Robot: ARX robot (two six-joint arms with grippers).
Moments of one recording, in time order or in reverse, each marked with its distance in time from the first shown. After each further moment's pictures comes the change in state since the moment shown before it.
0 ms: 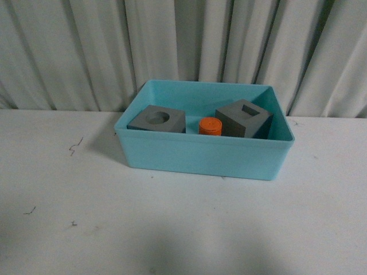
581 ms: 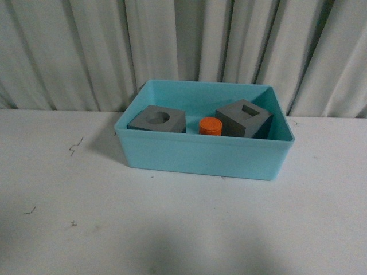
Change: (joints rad) left arm 0.000 0.000 0.000 0.000 0.000 0.000; right arm 0.000 0.000 0.000 0.000 0.000 0.000
